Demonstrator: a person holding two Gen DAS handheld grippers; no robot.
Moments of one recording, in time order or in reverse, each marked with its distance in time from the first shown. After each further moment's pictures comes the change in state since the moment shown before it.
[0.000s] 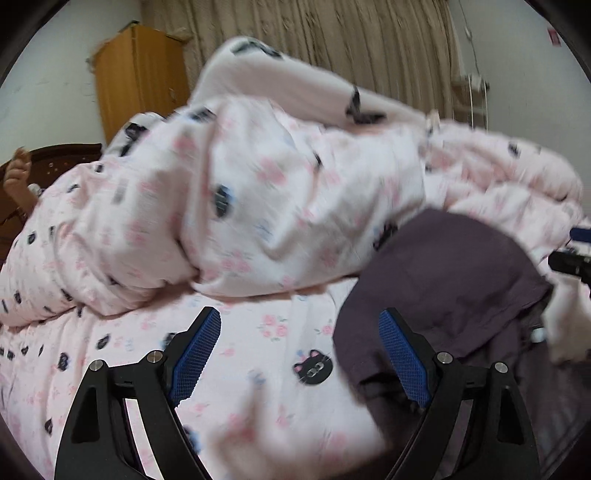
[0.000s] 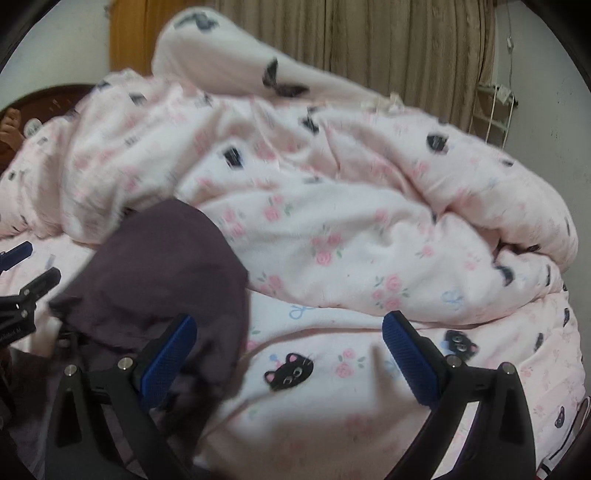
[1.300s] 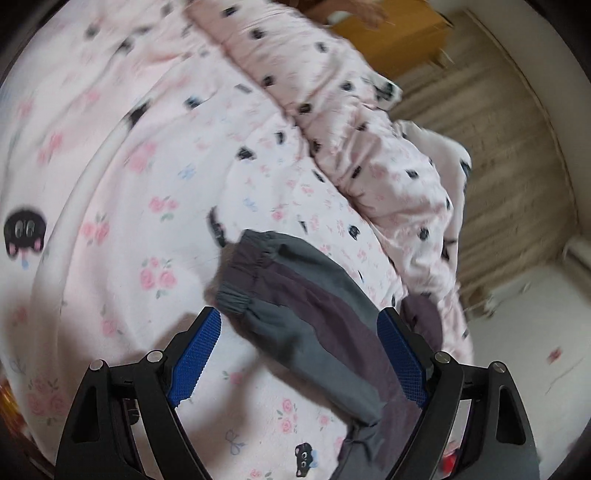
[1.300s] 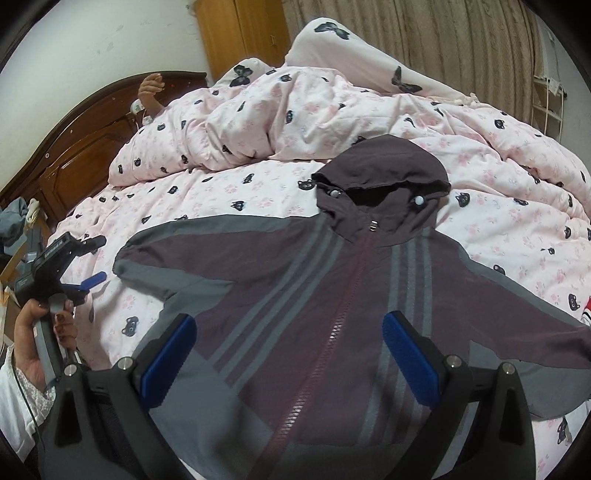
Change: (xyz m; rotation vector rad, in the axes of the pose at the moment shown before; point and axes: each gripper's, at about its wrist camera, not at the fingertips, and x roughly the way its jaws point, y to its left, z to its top) left arm -0.182 0.265 -0.246 -1.137 0.104 -0.249; right arm -0.215 0.168 -0.153 -0.059 0.069 0.311
